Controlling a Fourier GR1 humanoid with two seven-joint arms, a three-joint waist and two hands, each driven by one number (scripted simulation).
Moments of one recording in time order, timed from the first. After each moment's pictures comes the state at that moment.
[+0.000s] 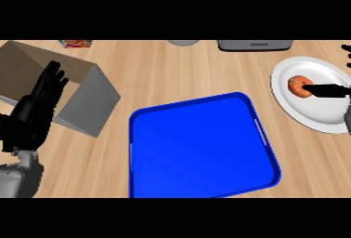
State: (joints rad) left arm -0.19 0.33 0.03 -1.65 0.12 0.09 0.19; right arm -0.61 -0.54 -0.15 -0.77 0.47 -0.44 0.03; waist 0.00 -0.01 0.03
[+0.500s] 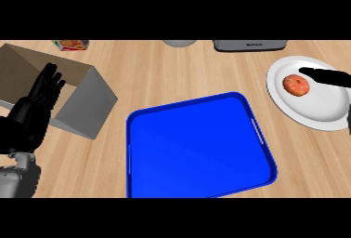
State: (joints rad) left arm -0.17 0.33 0.05 -1.65 0.12 0.09 0.20; right arm -0.62 -0.47 -0.30 -0.91 0.20 -0.35 -0.11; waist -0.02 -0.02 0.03
